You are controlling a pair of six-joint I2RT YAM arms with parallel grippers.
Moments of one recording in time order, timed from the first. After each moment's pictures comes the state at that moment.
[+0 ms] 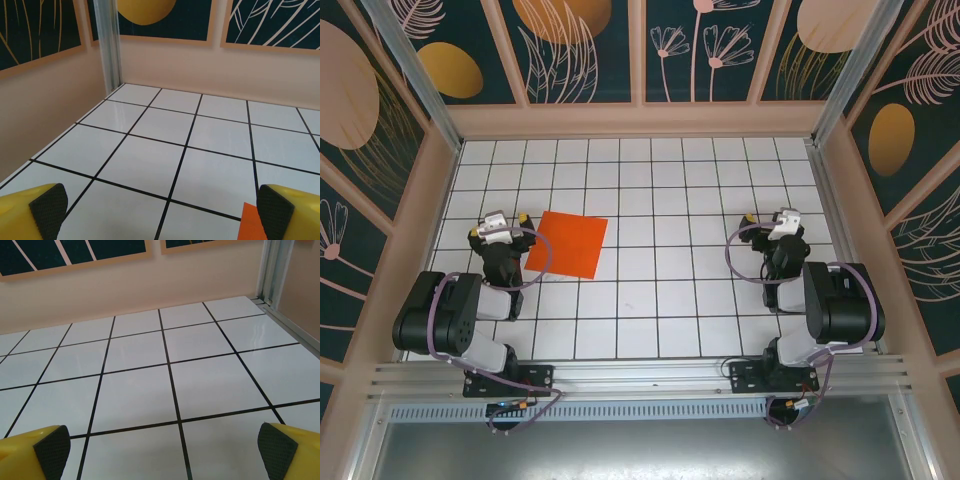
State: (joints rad) left arm -0.06 1.52 0.20 1.22 -0.35 -0.08; right arm -0.03 1.53 0.22 1.14 0.00 0.12
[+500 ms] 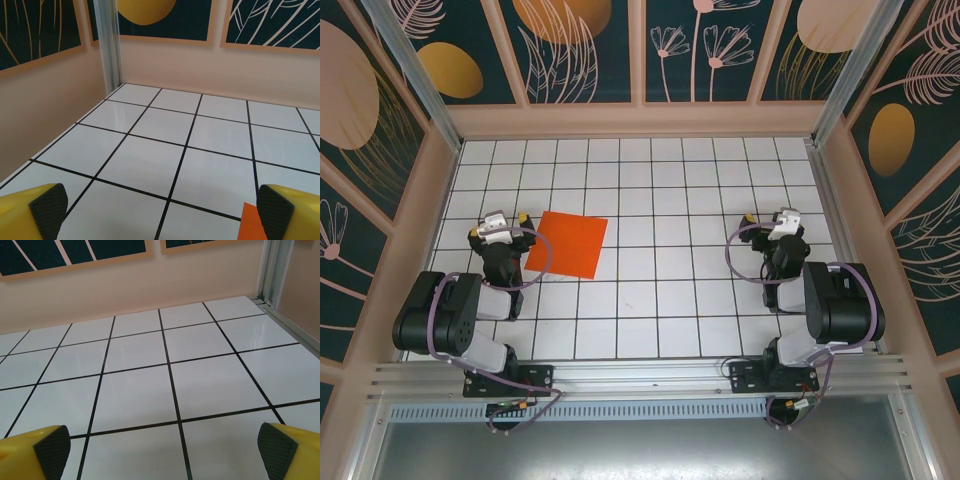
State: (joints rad) left arm -0.06 1.52 0.20 1.22 -0.35 -0.08; right arm -0.03 1.53 0.22 1.14 0.00 0.12
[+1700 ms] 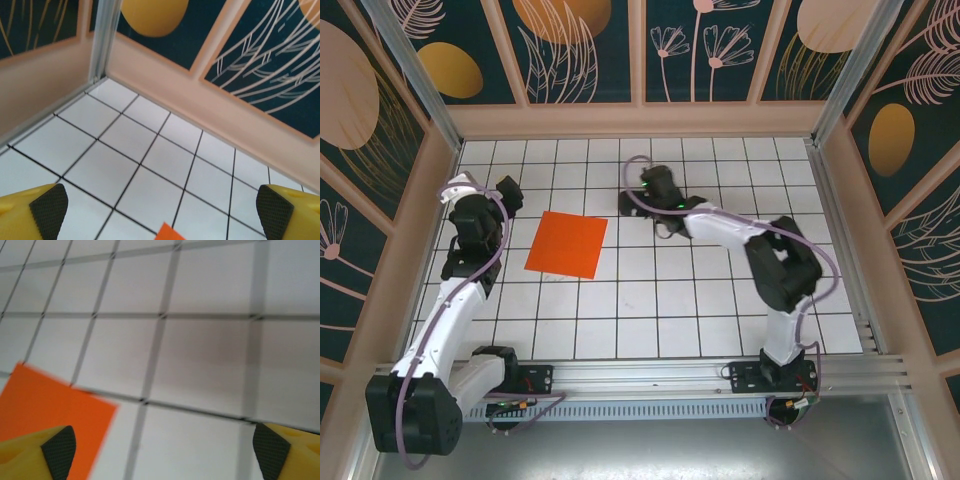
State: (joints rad) left arm -0.06 0.99 0.69 0.01 -0.29 -0.50; right arm 0.72 1.94 1.34 -0.12 0.08 0.54
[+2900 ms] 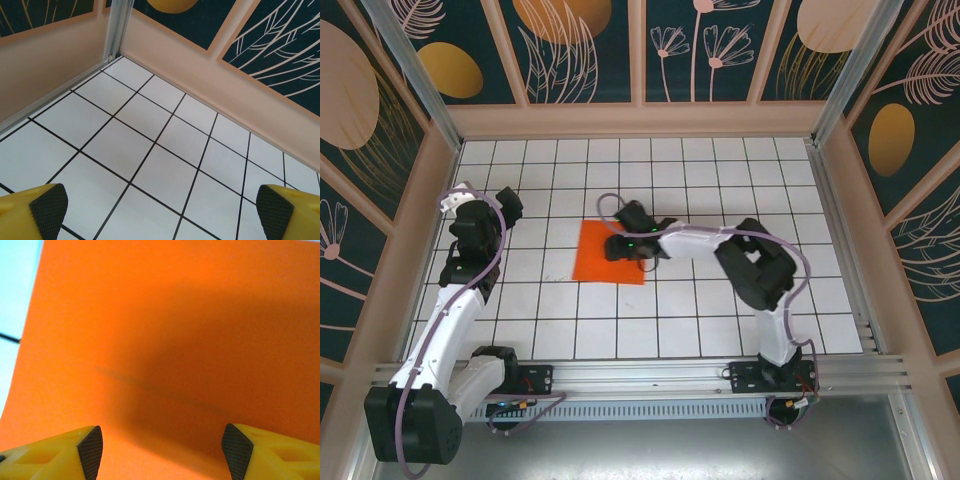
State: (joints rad) left arm -0.06 0.95 0.67 -0.09 -0.32 -0.54; right arm 0.80 1.97 1.22 -0.27 -0.05 0.57
